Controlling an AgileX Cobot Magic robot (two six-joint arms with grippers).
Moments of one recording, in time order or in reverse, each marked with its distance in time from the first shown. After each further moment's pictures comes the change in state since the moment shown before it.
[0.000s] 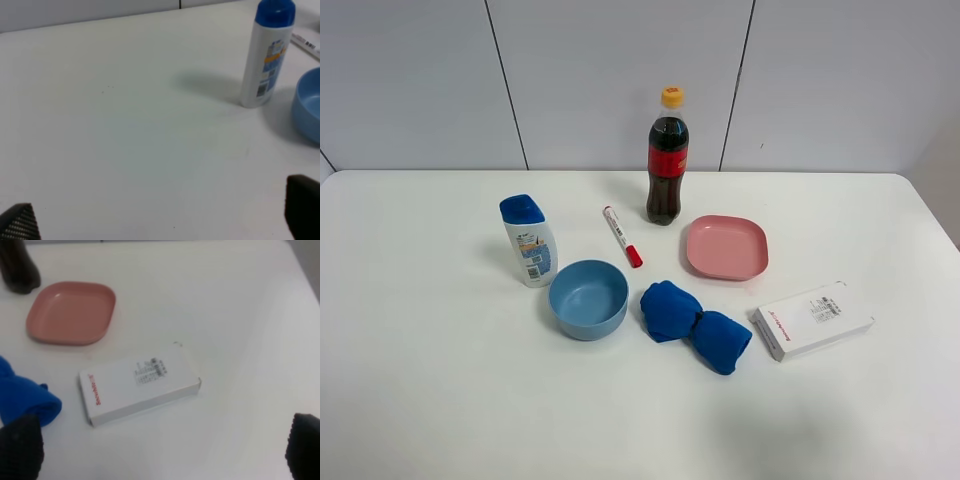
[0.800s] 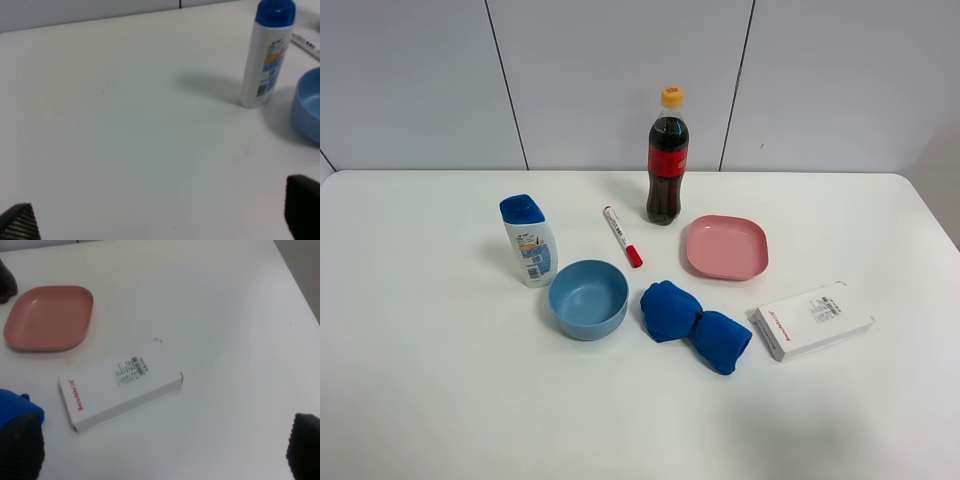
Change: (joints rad) left arm 0.000 0.000 0.000 0.000 0.000 0.000; right arm 0.058 0.000 0.000 -0.156 -0.006 0.203
